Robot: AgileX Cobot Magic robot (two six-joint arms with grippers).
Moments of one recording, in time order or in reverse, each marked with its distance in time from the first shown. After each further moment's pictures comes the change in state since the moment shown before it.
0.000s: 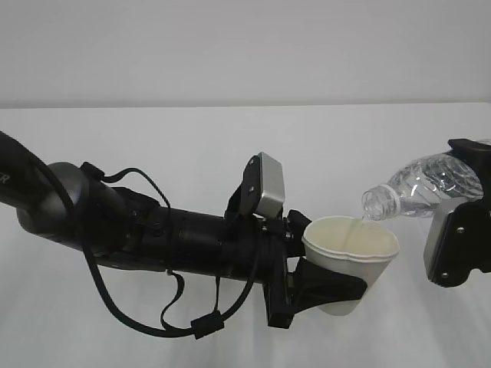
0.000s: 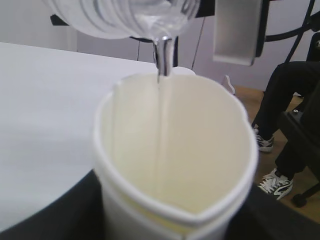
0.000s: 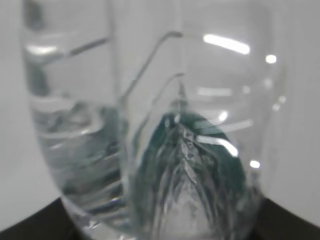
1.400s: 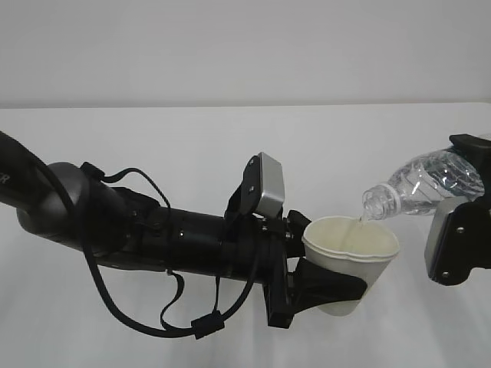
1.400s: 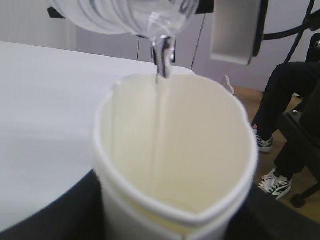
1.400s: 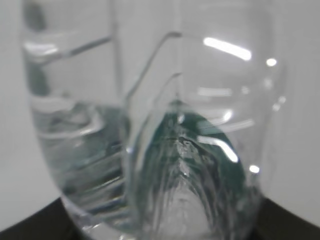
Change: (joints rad) left arm 0.000 0.000 0.000 0.000 0.000 -0.006; right arm 0.000 0.000 0.000 0.000 -0.021 -0.027
